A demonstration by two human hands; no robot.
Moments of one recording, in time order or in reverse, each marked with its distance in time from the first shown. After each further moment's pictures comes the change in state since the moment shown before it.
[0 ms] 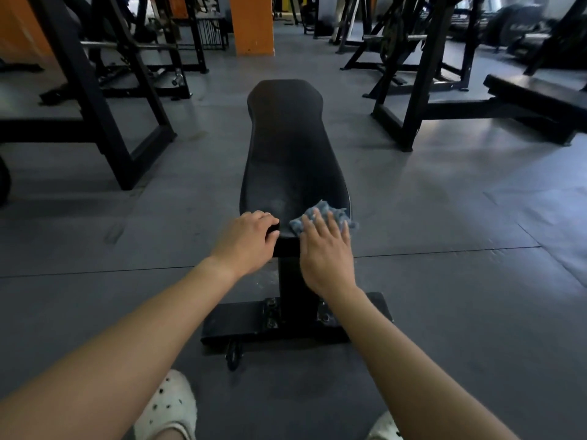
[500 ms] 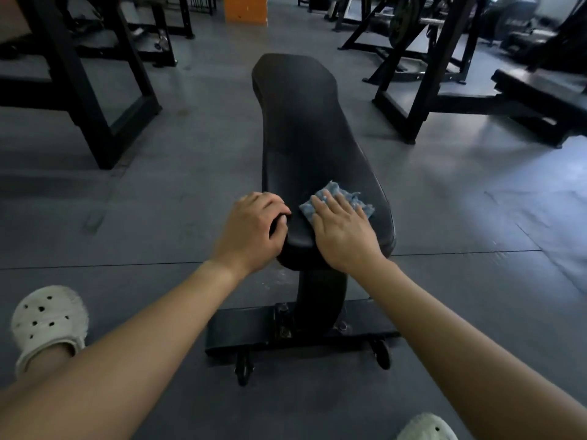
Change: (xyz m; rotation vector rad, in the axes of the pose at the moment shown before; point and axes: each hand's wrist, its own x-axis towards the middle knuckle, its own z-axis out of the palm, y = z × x) left_hand 0.035 -0.079 0.026 -0.207 0.366 0.214; right_hand 0.078 -0.033 0.004 -0.115 -0.212 -0.018
